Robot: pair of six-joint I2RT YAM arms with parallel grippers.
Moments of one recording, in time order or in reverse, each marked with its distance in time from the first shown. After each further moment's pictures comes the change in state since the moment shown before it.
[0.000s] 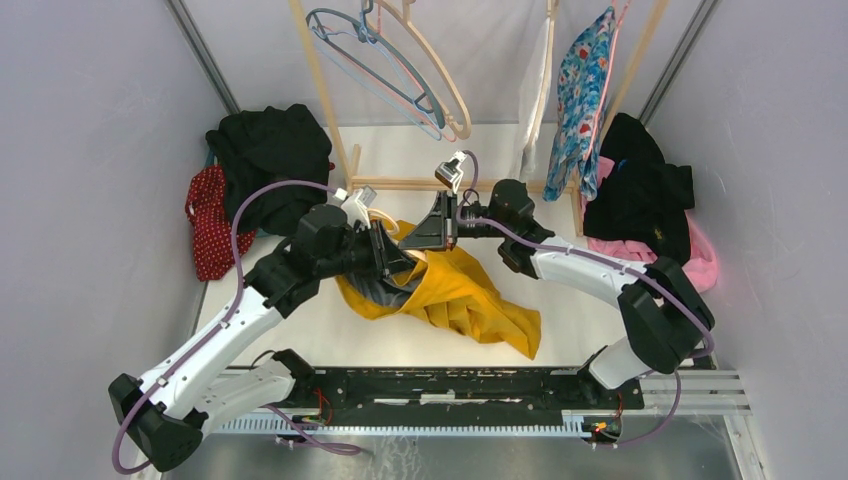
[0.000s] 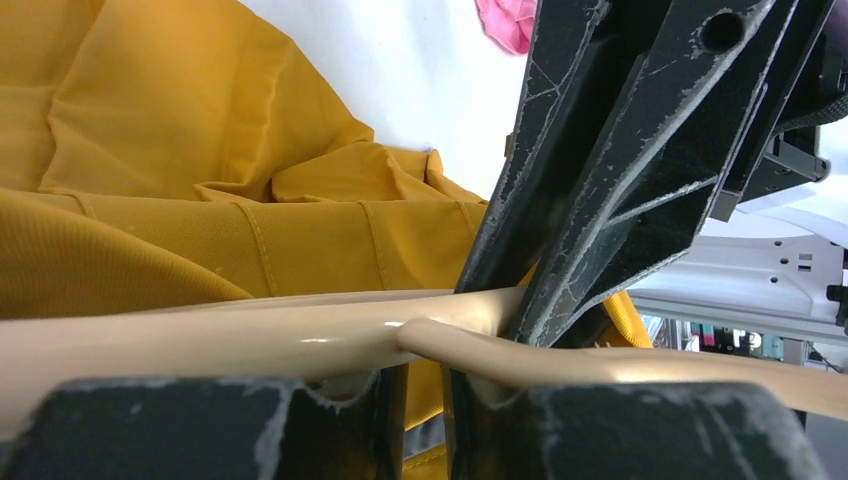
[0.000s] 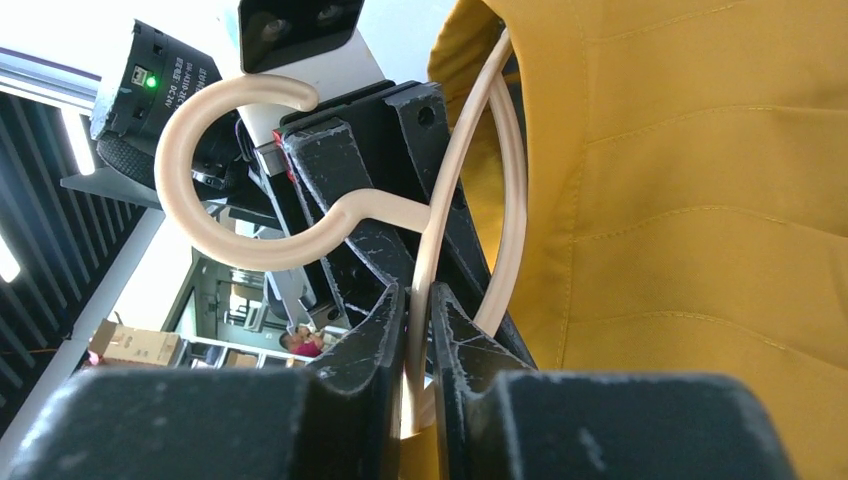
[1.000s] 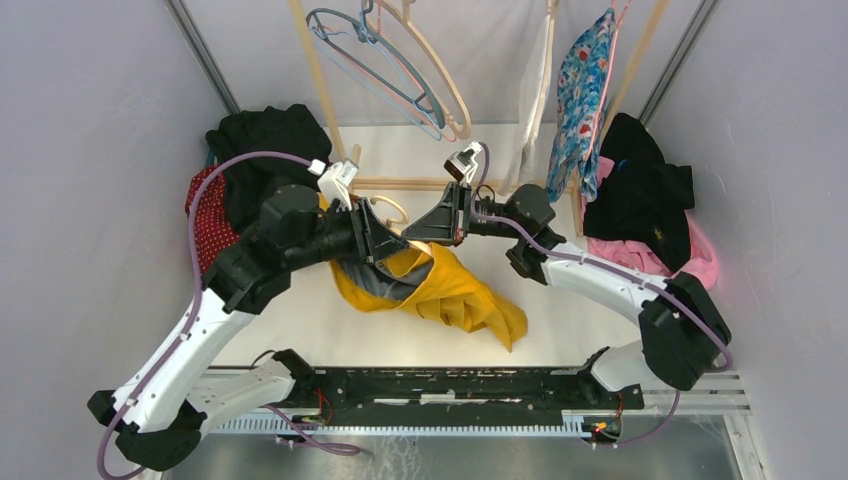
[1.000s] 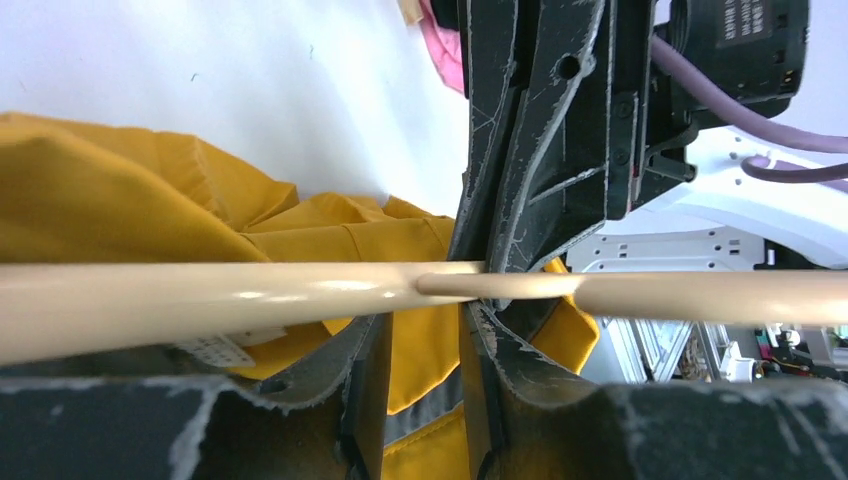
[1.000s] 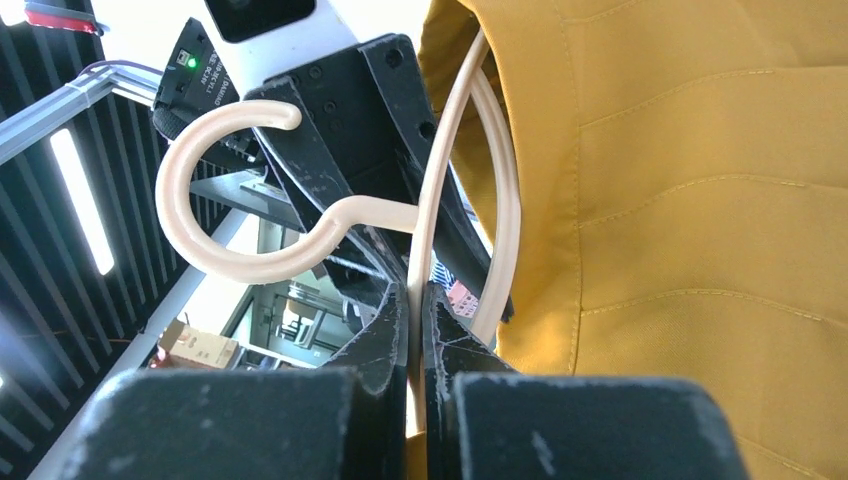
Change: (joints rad) left arm -0.013 -0.003 0.303 -0.216 -0.078 0.101; right arm 0.014 -0.071 -0.013 0.188 0.056 0.214
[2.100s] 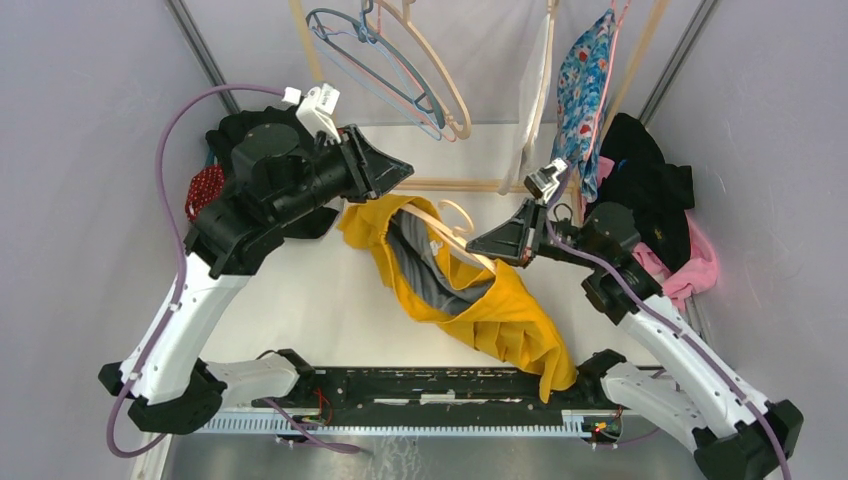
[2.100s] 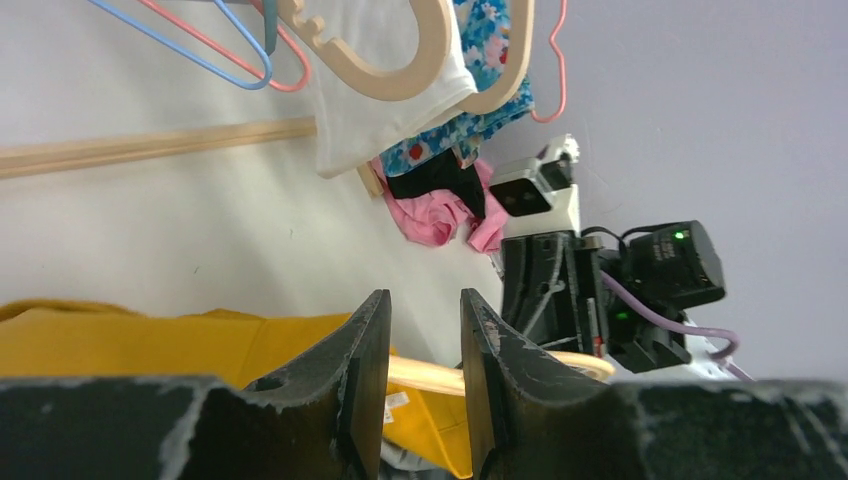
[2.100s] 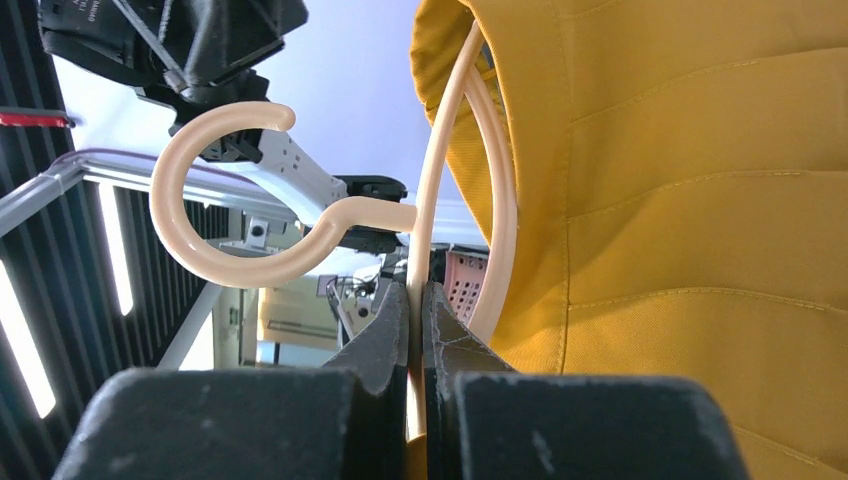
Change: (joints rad) left arm 0.002 0.217 0.476 -0.003 -0.100 0.055; right arm -0.181 -0.568 -0.106 -0.694 0.051 -0.090
